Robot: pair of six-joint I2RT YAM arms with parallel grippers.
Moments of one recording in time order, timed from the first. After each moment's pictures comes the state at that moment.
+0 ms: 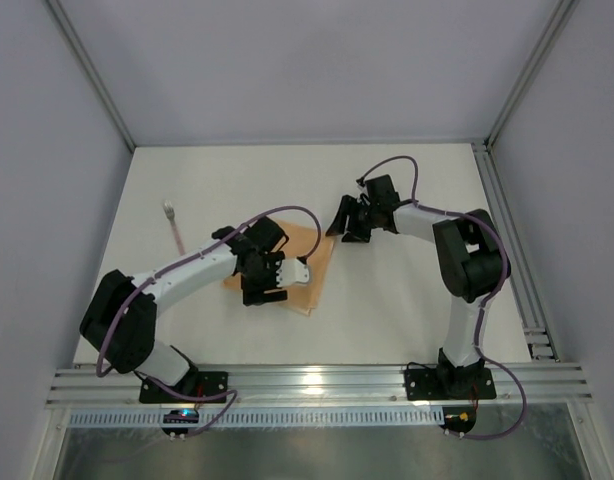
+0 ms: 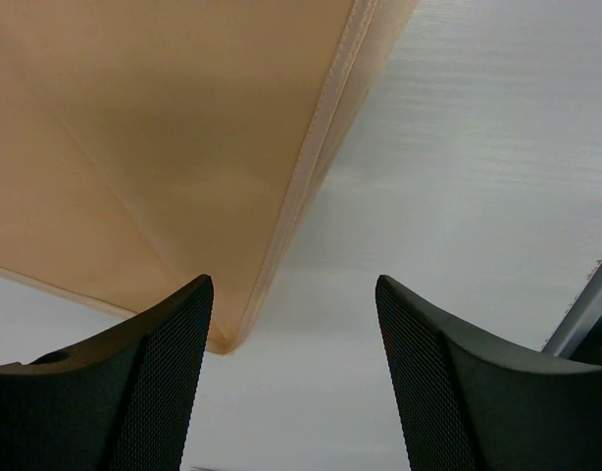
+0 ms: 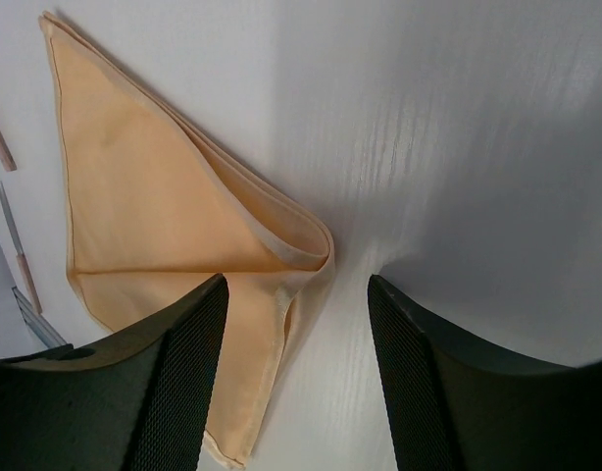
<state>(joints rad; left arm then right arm) -0.67 1.49 1.02 -0.87 0.15 0.82 0.34 1.95 1.19 -0.13 -0.43 0.59</state>
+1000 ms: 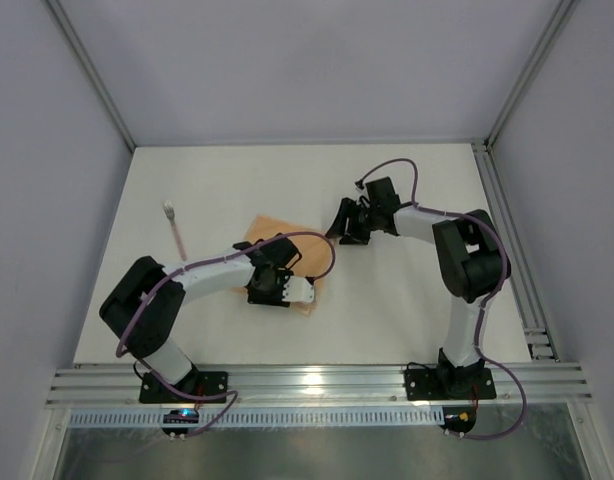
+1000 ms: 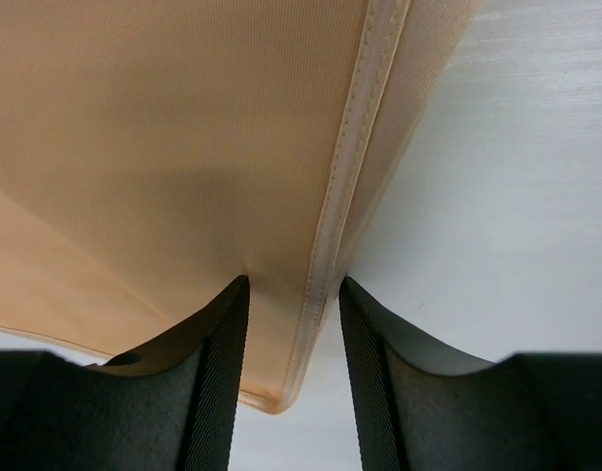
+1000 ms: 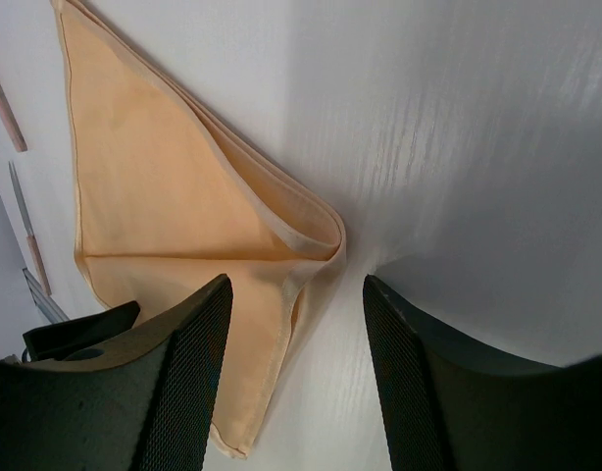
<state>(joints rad) -0.75 1.63 0.92 -0.66 0.00 0.95 0.35 1.95 1.16 -0.10 -0.48 0.58</state>
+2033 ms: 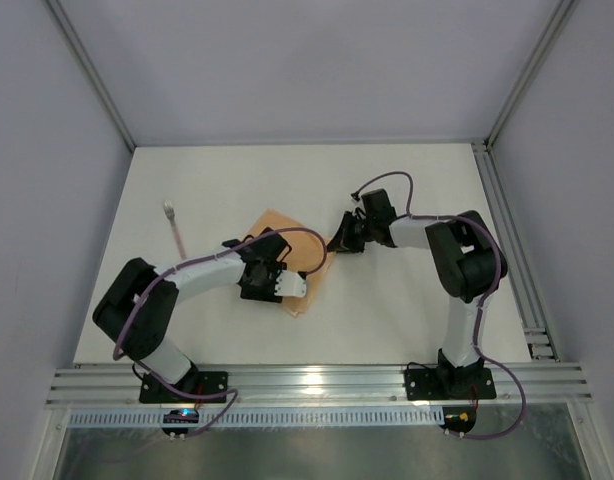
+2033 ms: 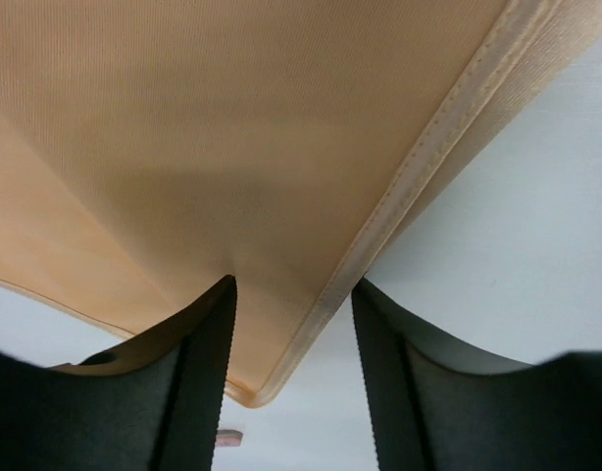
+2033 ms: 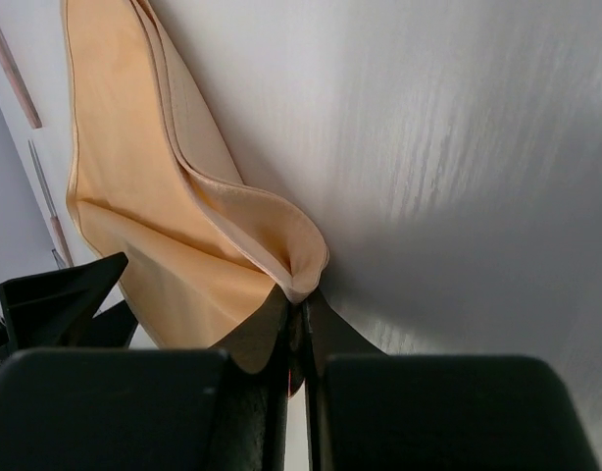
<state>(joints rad) -0.68 1.61 0.90 -0.60 -0.04 1.04 0.38 1.98 1.08 0.05 -0.54 0.66</state>
